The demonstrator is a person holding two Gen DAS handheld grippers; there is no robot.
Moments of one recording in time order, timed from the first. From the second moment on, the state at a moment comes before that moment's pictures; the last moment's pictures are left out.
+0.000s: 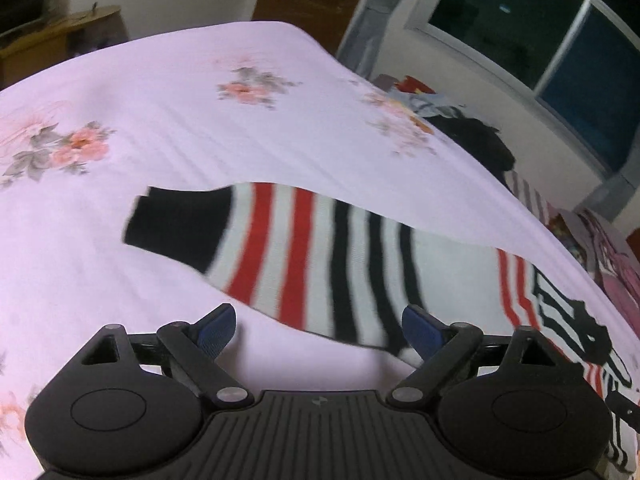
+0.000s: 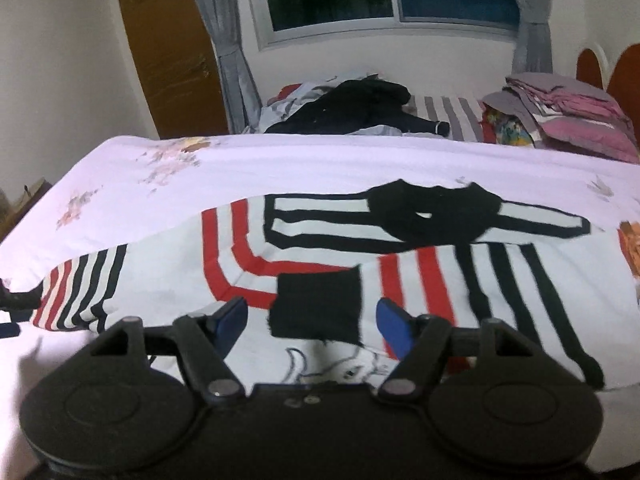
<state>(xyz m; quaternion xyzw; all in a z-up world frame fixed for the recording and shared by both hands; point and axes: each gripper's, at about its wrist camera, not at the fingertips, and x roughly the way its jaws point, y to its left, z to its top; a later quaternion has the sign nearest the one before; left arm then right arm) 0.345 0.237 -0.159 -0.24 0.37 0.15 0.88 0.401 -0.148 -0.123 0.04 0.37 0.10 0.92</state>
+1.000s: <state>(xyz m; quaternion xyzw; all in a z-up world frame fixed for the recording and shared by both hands) 0.372 0.300 -0.203 -0.32 0.31 0.19 0.87 0.464 -0.122 -0.160 -0.02 0.41 0.04 0.91</state>
